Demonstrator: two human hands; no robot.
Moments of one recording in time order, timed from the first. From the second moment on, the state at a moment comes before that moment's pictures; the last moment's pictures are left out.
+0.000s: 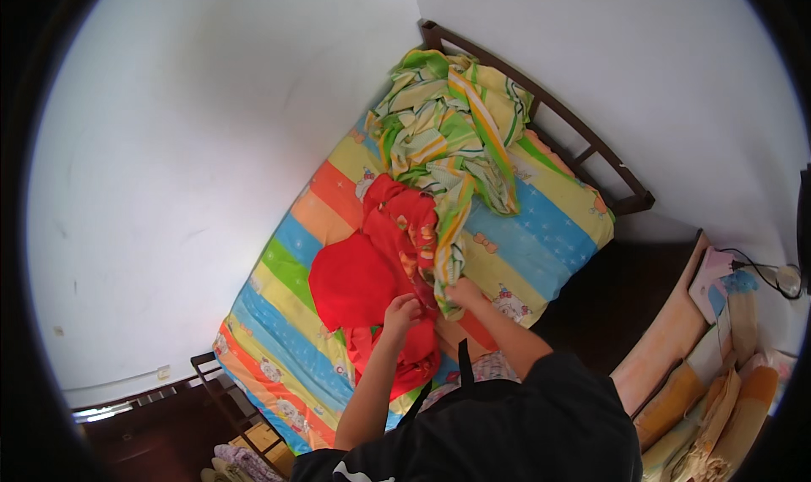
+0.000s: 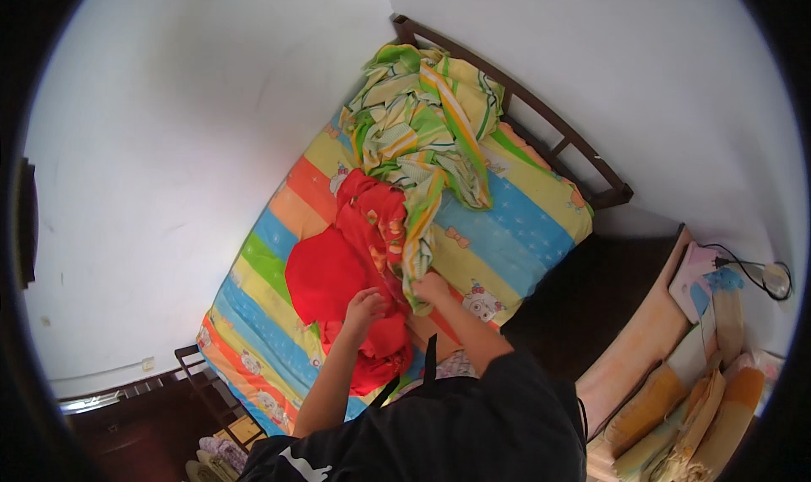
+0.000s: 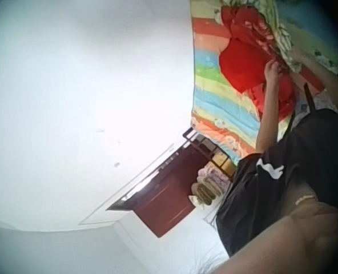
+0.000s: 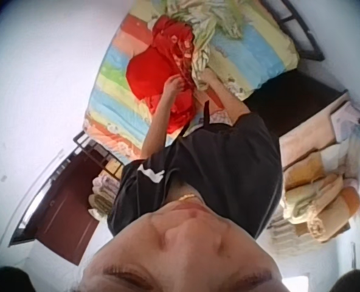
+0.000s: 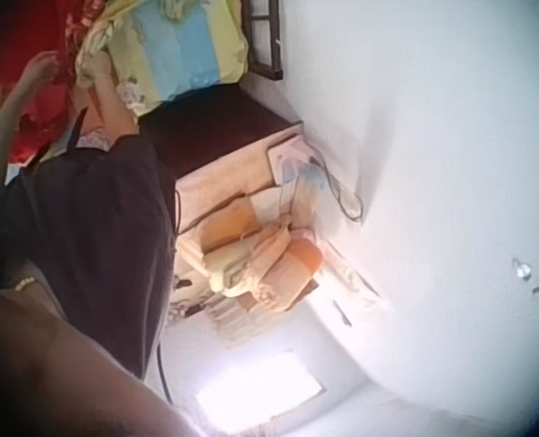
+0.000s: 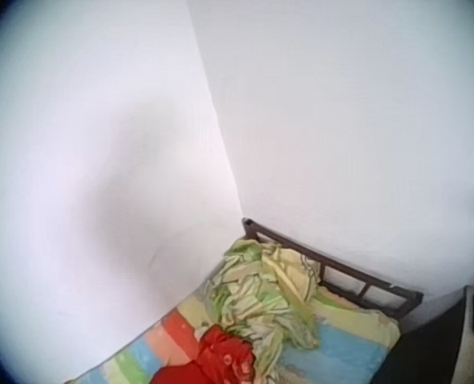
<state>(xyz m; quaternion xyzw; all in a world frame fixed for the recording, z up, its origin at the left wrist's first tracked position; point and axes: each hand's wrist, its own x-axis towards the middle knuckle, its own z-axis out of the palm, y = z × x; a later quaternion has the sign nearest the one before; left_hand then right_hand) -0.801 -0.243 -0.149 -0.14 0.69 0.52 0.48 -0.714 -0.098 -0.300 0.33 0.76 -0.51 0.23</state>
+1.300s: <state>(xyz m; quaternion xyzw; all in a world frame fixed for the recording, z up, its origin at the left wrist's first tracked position) -0.683 -0.521 -0.090 -0.02 0.35 0.75 0.57 -0.538 -0.402 -0.028 0.16 0.46 -0.84 0.22</state>
